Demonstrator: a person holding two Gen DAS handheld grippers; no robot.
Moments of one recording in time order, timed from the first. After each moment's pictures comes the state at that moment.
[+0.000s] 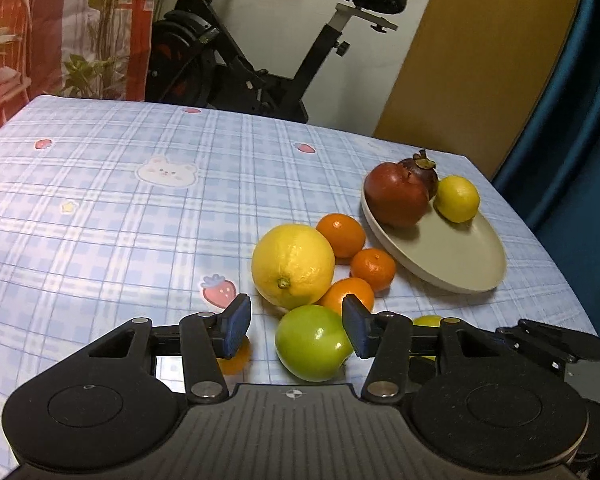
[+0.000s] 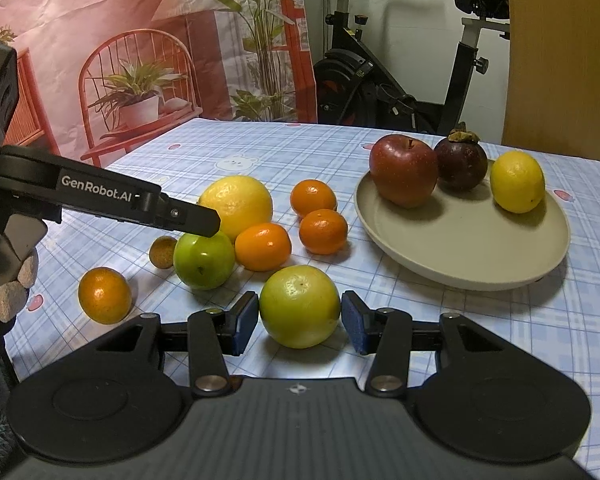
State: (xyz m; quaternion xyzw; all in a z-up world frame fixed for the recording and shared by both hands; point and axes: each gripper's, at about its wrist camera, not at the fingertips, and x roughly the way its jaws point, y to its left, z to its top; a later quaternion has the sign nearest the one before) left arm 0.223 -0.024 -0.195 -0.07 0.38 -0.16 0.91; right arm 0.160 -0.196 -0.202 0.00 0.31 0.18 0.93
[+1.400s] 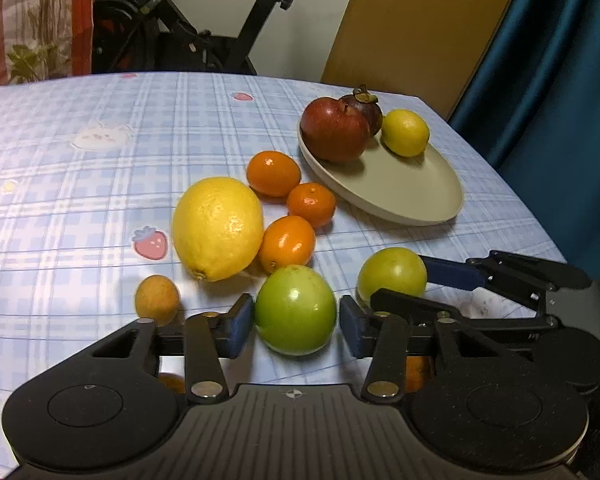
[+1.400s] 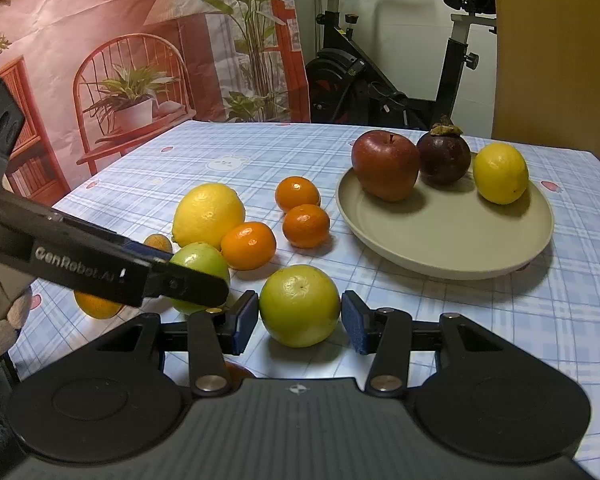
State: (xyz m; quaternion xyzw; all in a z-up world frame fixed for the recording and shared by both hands) left arm 0.208 -0.049 -0.211 -0.03 0.42 -0.23 0.88; right arm 0.156 -0.209 -0.200 0.00 0.31 0.18 0.93
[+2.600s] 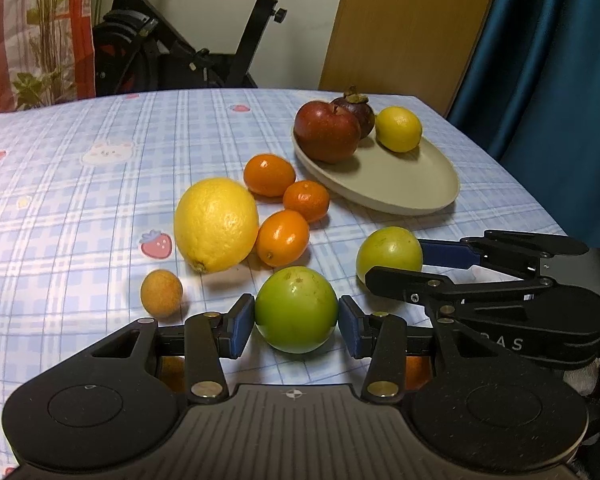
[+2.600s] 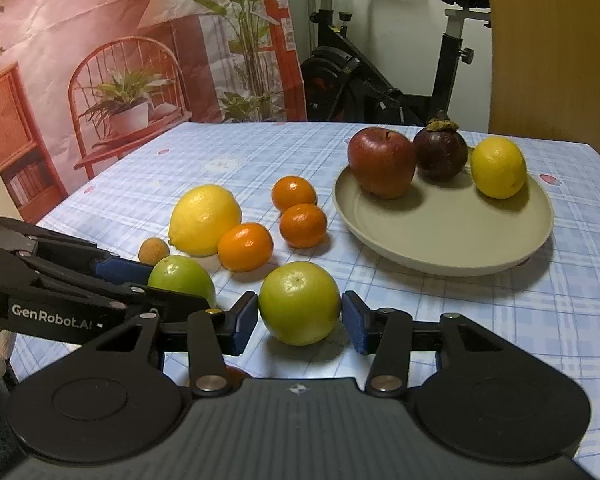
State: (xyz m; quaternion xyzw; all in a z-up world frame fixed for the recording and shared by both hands) left arm 0.187 -0.052 -0.206 0.00 0.39 -0.22 0.89; right arm 0.160 -0.215 -0.199 0.03 0.31 0.17 0.93
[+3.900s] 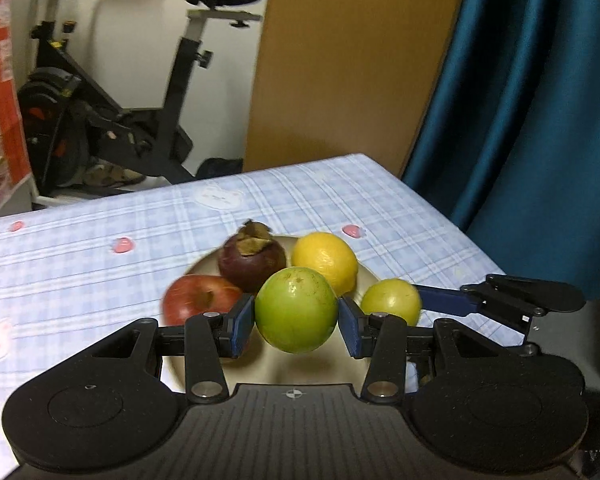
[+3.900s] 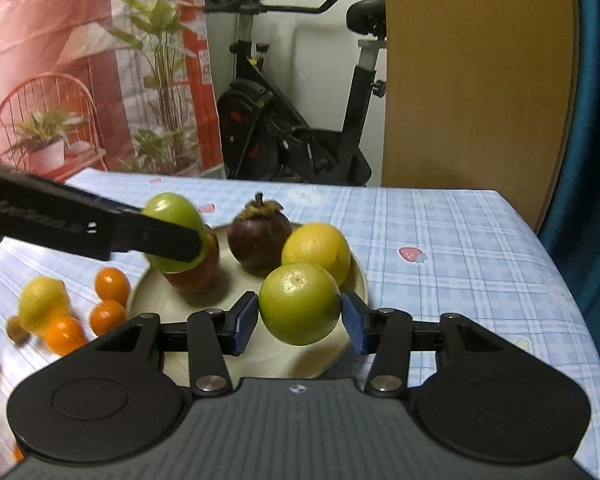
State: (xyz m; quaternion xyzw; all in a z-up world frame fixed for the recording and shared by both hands) left arm 0.316 -0.187 -0.160 0.03 0.35 -0.29 0.89; right arm 0.229 -0.325 -0.169 0.00 0.29 0.08 0.95
